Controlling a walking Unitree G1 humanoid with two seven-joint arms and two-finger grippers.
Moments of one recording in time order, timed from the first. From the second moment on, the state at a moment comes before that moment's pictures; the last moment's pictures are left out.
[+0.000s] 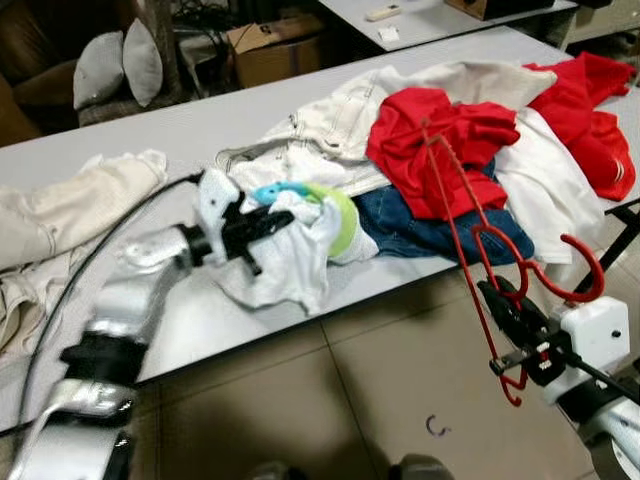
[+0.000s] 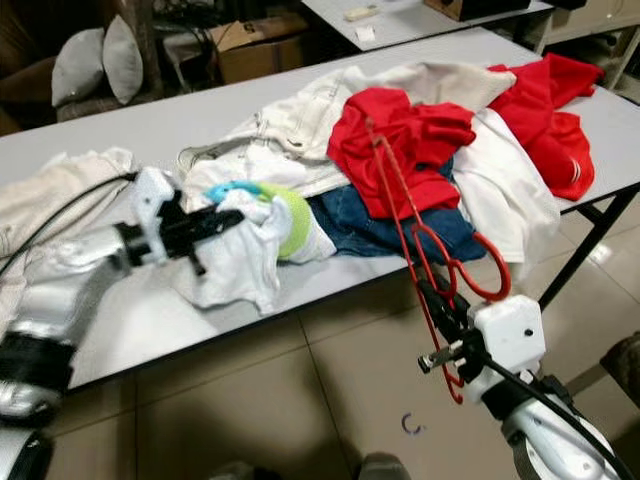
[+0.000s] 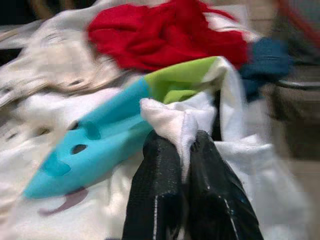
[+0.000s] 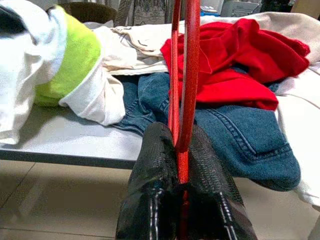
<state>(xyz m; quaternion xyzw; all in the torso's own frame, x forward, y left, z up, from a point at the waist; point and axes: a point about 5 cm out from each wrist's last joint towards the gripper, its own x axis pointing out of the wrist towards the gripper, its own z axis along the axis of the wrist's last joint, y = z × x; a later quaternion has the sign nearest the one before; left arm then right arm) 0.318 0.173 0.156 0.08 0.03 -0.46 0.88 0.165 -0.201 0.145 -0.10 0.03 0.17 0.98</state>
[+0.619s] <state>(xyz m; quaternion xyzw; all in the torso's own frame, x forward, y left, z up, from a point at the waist) 0.282 0.192 0.181 0.05 0.12 -0.57 0.81 0.161 -0.209 0.146 -0.11 0.04 0.17 0.98</state>
